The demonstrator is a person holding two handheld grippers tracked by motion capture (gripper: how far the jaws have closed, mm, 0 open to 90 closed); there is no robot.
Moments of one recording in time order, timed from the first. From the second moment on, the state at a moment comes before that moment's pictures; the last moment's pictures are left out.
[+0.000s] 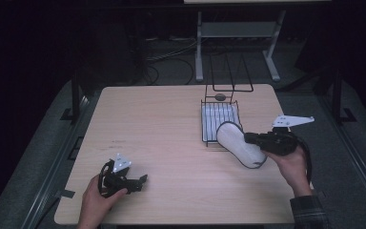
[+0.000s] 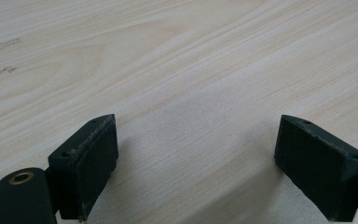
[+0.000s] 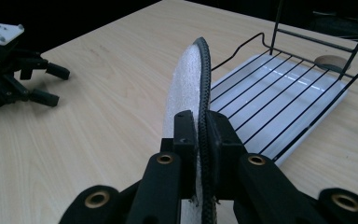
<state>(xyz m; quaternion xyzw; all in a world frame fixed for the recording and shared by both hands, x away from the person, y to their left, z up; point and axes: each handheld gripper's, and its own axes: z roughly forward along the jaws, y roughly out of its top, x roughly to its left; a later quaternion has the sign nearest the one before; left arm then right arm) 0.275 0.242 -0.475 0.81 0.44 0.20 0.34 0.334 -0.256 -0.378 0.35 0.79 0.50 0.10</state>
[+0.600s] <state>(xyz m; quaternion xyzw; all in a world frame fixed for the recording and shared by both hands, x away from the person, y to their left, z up) 0.275 0.242 -0.475 0.81 0.44 0.19 0.34 0.374 -0.240 -0.378 0.37 0.77 0.51 0.10</state>
